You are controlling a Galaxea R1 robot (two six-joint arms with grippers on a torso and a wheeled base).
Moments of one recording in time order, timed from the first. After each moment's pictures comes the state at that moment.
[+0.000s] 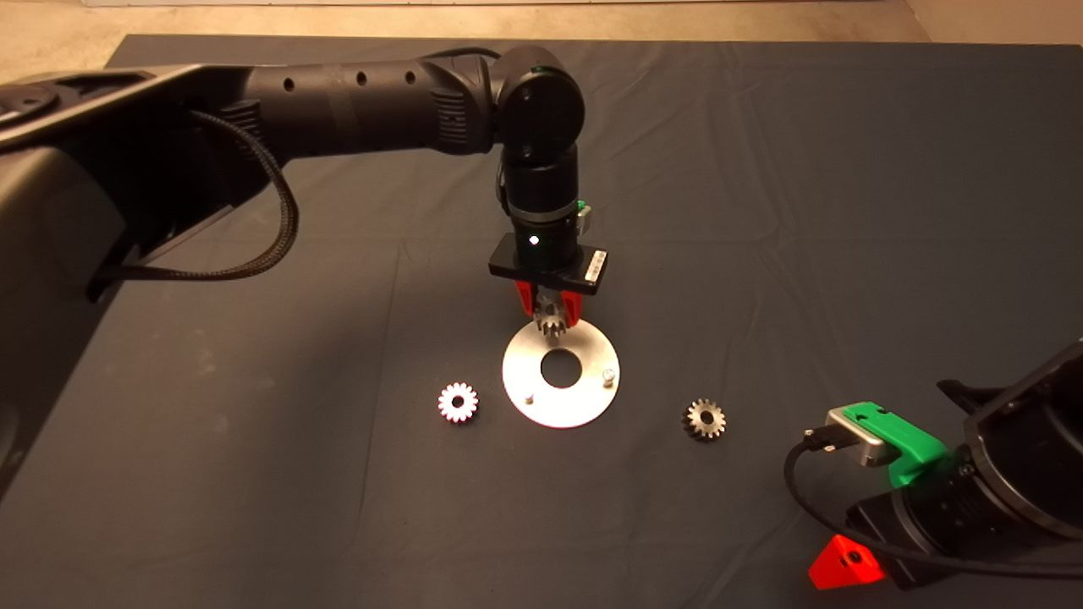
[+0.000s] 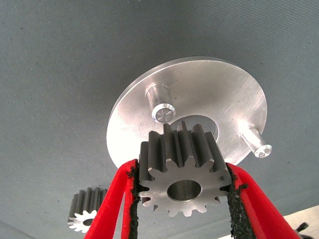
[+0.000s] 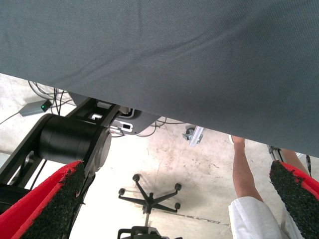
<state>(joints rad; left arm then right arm) -0.46 2.93 -1.52 0.00 1.45 -1.07 0.31 2.22 -0.38 -0.07 -1.53 1.64</state>
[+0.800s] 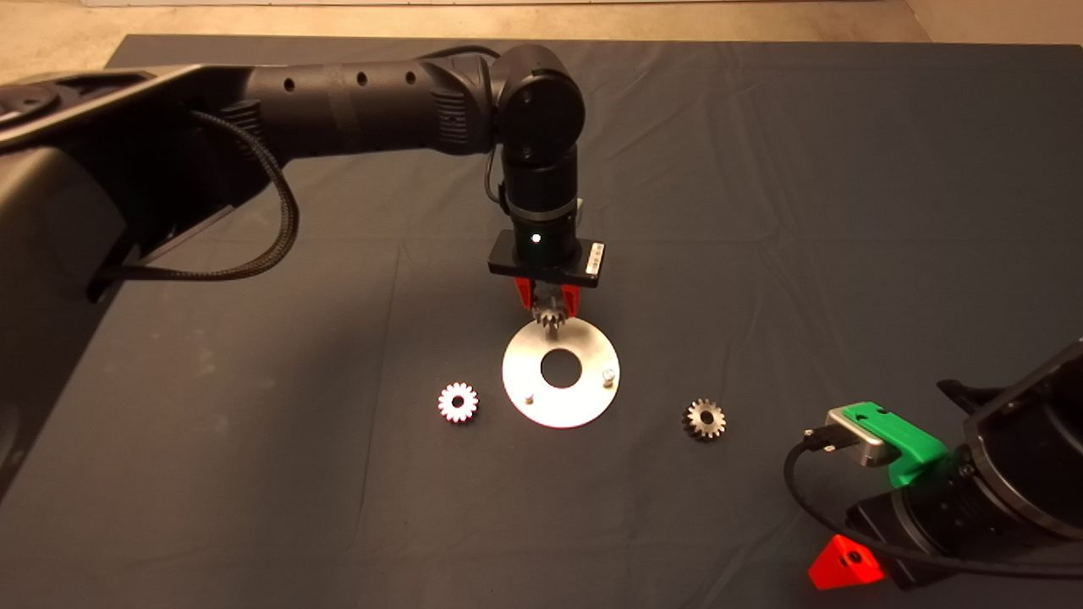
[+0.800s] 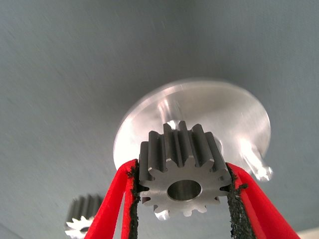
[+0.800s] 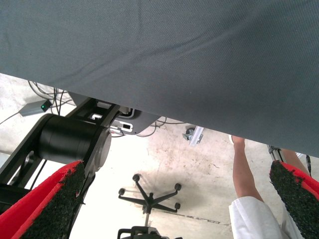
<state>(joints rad) -0.46 2.93 -1.52 0.07 1.45 -1.16 0.31 2.22 -0.38 -0.07 -1.53 1.64</state>
